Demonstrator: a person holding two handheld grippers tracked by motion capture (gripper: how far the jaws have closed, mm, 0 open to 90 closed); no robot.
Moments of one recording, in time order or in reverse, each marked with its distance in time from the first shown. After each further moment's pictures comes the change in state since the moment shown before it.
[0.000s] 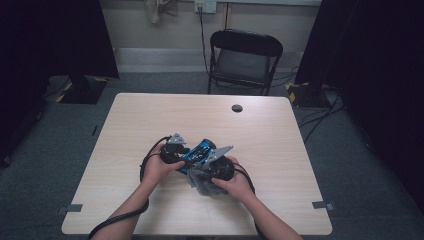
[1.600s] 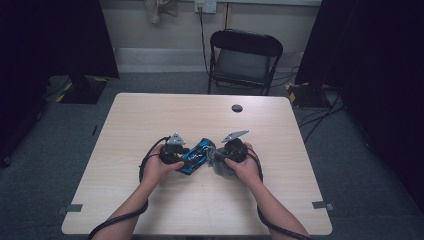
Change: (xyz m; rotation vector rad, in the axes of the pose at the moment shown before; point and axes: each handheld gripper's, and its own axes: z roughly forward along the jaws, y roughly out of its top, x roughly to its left) left arm 0.001 -0.002 -0.001 -0.005 0.003 -0.009; right arm -0.062 -0.006 -0.023 0.015 -0.225 0.185
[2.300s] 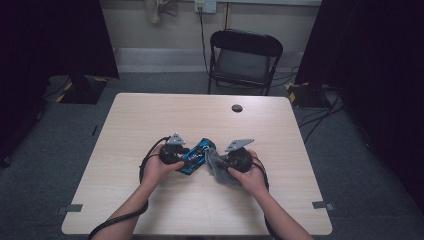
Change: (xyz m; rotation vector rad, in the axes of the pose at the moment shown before) left arm 0.000 0.000 0.000 -0.004 -0.001 -0.003; right arm 0.029 -0.016 -0.028 -0.050 0.046 -0.065
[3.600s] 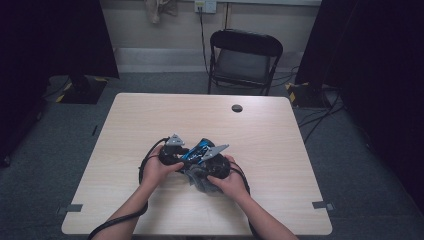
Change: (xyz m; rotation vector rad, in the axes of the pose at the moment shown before) left arm -0.001 -0.003 -0.001 -0.012 0.011 0.000; right arm 0.039 0.018 0.045 0.042 0.114 -0.076
